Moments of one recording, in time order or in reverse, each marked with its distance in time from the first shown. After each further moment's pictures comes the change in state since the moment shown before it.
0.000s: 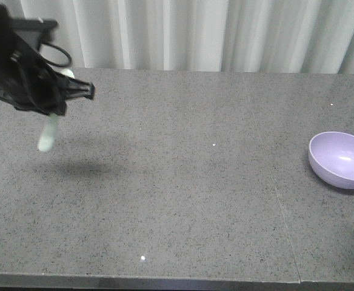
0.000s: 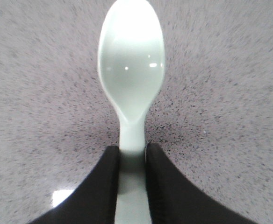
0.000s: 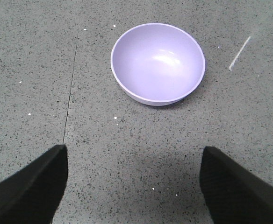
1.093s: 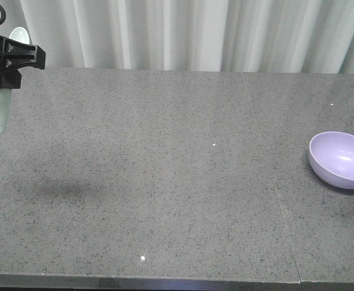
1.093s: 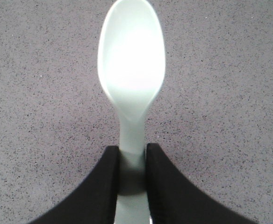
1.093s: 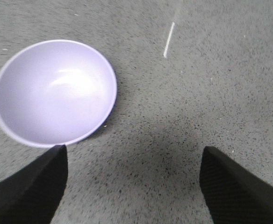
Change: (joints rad) left arm 0.000 -0.217 0.000 0.020 0.090 0.007; right arm -0.220 0.246 -0.006 -0.153 -0.173 0.153
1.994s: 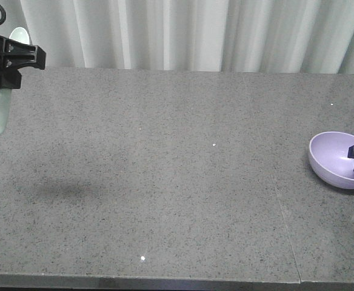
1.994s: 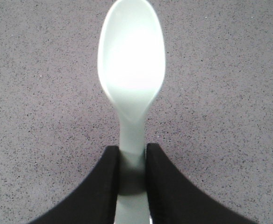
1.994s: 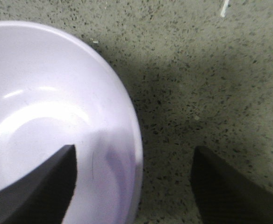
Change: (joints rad) left arm 0.000 0.000 0.000 0.000 0.000 0.000; right arm -0.133 0.523 0.000 0.398 -0.384 -0.338
